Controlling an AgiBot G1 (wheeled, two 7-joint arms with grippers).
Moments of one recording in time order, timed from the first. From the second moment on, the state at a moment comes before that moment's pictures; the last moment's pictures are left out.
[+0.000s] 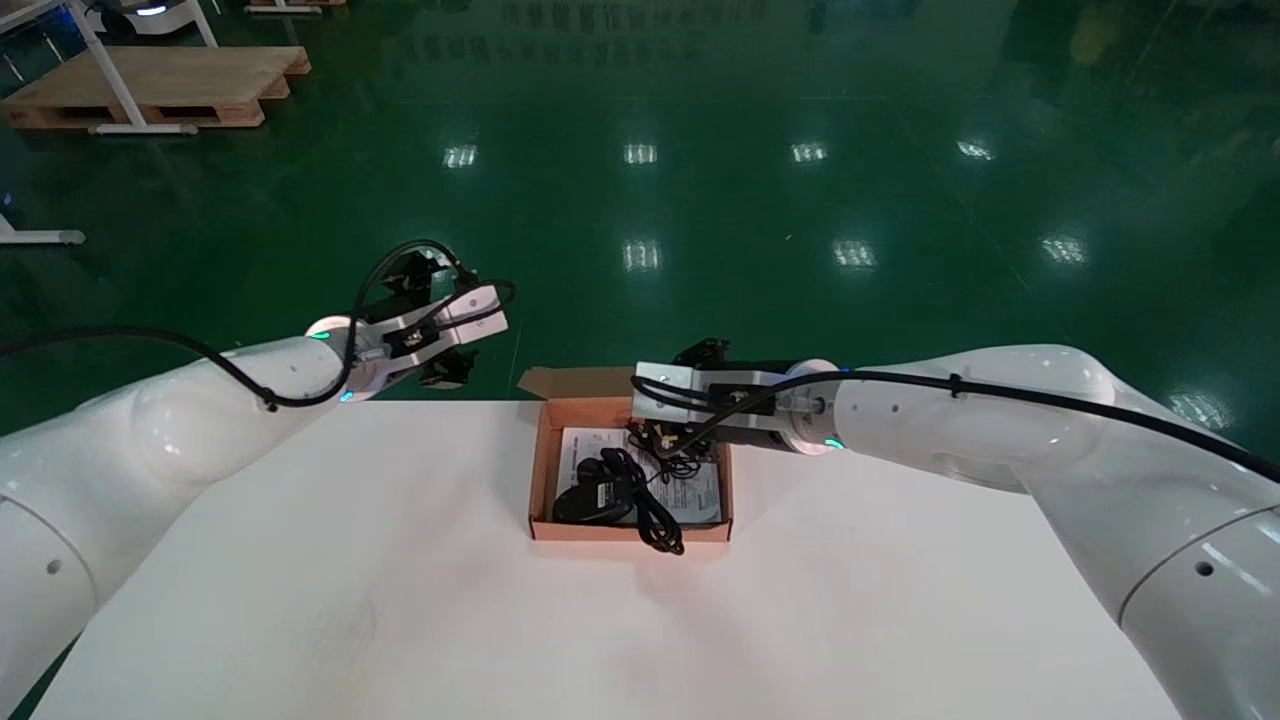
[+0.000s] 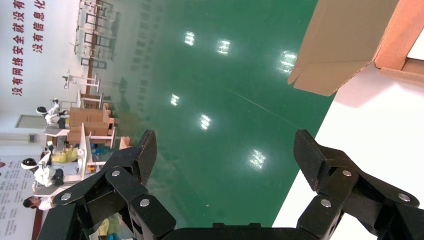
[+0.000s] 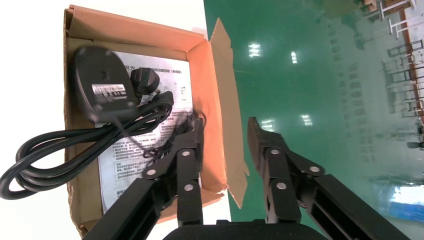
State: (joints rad) left arm -1.70 1.33 1.30 -0.28 1.45 0.22 0.04; right arm 1.68 -1.35 -0.94 0.45 -1.54 -0.70 -0.30
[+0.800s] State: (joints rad) left arm -1.49 1.09 0.95 -0.62 1.21 0.65 -0.04; right arm 1.48 -1.10 -0.71 0.74 -1.26 -0.97 -0.14
